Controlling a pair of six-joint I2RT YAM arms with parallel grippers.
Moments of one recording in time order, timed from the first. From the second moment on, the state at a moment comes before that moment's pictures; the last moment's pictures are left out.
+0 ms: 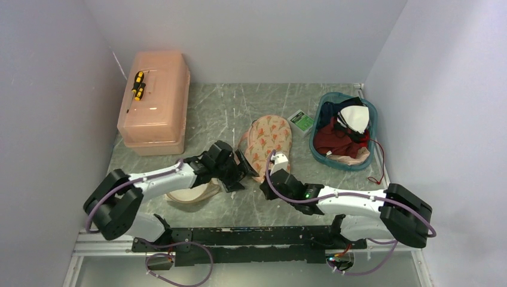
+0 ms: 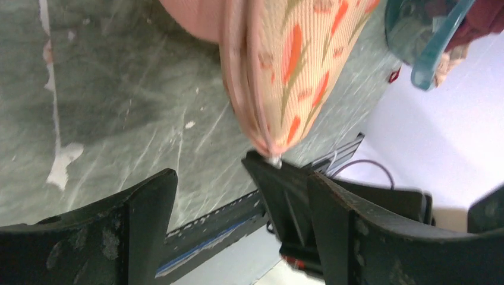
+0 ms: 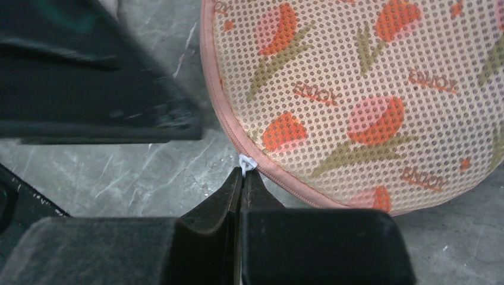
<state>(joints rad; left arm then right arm) -0.77 1.38 0.72 -0.15 0.24 -1.29 1.07 1.21 0.44 0.12 0.32 0.66</state>
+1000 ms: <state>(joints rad) -0.70 1.53 0.73 0.02 0.23 -1.38 1.07 1.08 0.38 0.10 0.27 0.64</state>
